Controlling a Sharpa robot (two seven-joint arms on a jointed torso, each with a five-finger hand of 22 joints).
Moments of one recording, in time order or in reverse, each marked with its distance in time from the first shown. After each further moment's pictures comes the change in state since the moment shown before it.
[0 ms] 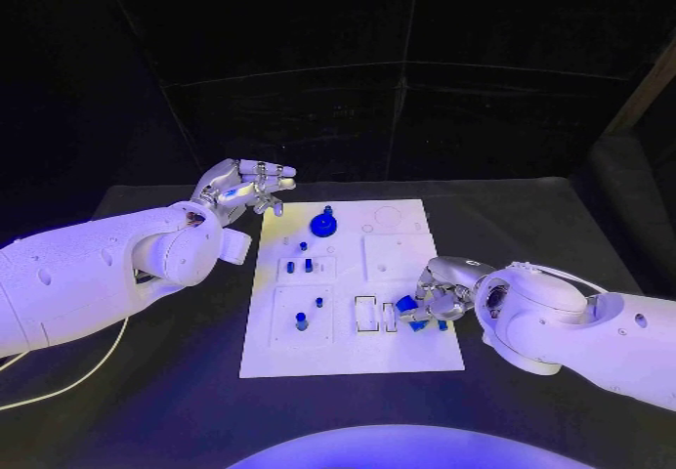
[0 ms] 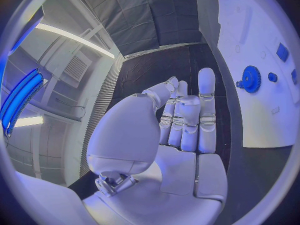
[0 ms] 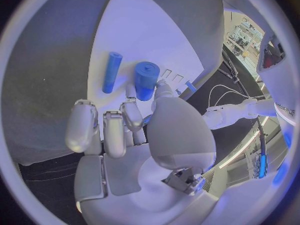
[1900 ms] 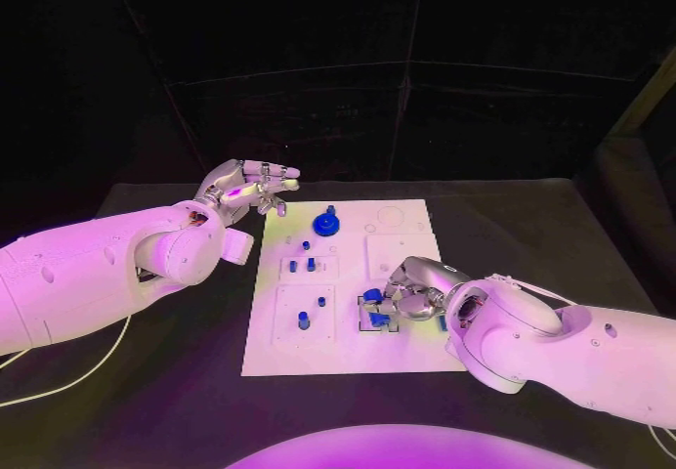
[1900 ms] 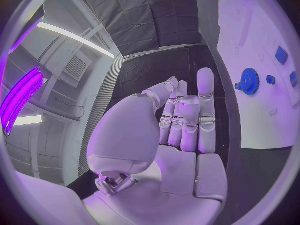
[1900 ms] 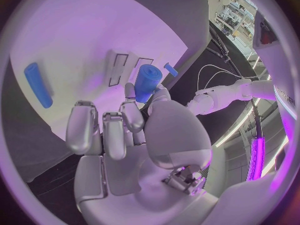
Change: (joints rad) left arm 0.000 -0.006 -0.001 0.009 0.000 0.012 -0.009; left_hand -0.004 0.004 -0.006 0.000 0.000 0.000 0.000 0.004 0.000 0.000 0.000 0.005 0.002 0.000 0.000 0.000 -0.002 0.011 0.000 0.000 0.000 0.000; right arm -0.022 0.099 -0.003 0.048 0.082 -0.216 -0.032; right_hand 0.005 0.110 -0.069 -0.003 0.110 0.038 -0.027 0.061 0.064 0.012 -0.013 -0.027 0.034 0.004 -0.018 0.012 0.000 0.000 0.007 -0.007 0.012 0.025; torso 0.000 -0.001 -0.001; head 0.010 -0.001
